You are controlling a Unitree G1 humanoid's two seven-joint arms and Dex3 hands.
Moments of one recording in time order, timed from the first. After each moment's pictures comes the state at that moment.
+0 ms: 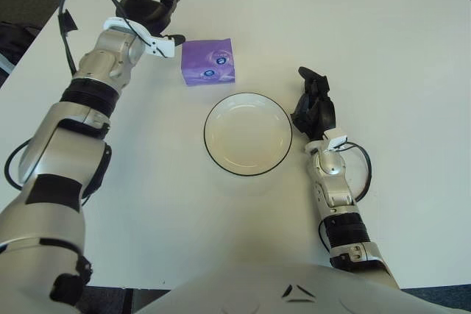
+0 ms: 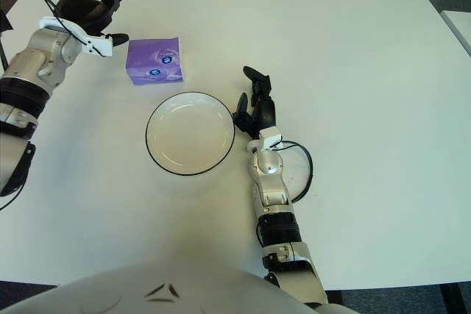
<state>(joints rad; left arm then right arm) -1.08 0.59 -0.47 0.94 0.91 -0.17 0.06 -0.15 0.11 0.04 0.22 -0.06 -0.30 -0.13</state>
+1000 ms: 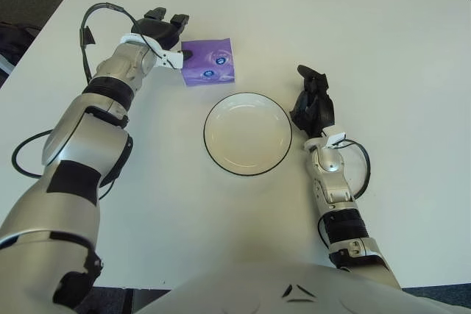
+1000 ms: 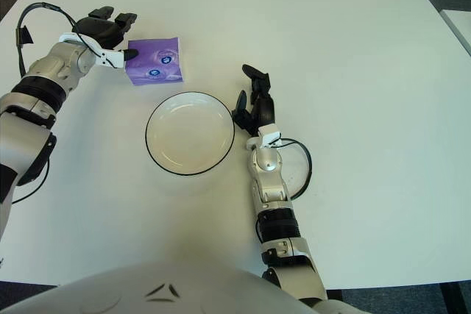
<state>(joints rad) -1.13 0.52 -0.54 1.15 0.83 -0.25 0.04 -0.18 0.11 0.03 0.25 -0.06 -0.30 -0.14</state>
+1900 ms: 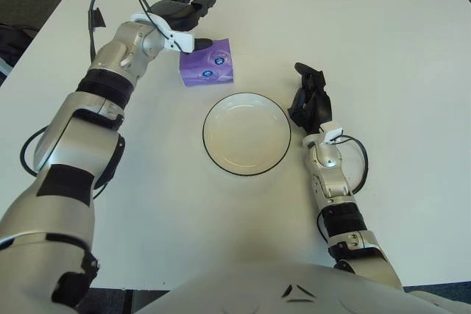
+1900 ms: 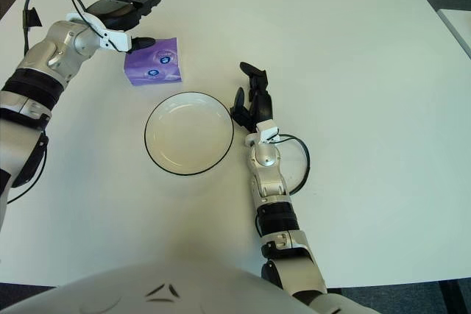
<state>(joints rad) -1.07 0.57 -0.46 0.80 0.68 -0.33 -0.19 -0.22 0.11 0.03 0.30 -0.06 -0.31 -0.14</state>
